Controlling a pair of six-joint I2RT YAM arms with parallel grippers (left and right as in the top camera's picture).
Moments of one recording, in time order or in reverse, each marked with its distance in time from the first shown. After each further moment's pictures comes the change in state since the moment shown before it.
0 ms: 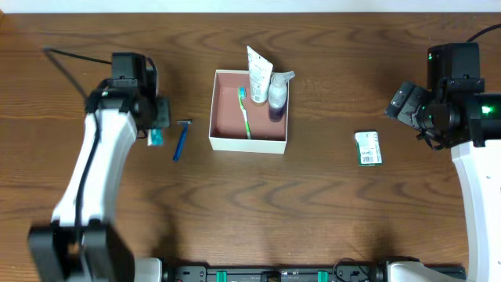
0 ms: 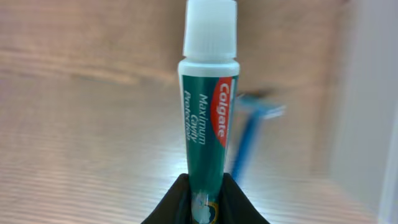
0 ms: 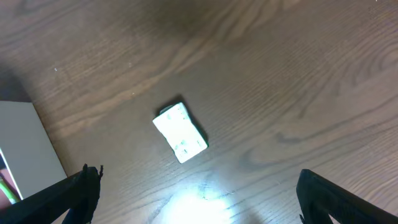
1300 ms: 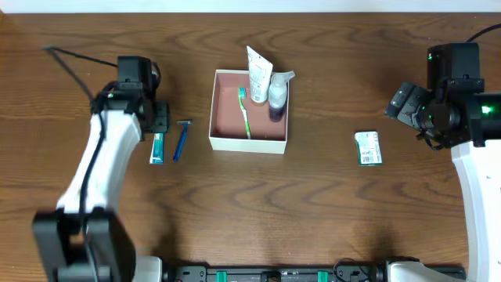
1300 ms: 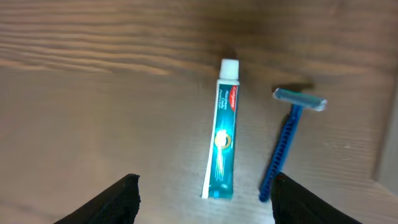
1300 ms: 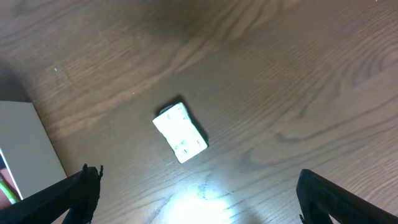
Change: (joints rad) left arm 0.000 0.073 -0.033 0.027 -0.161 0.081; right arm 0.000 0.000 0.000 0.000 0.000 0.000
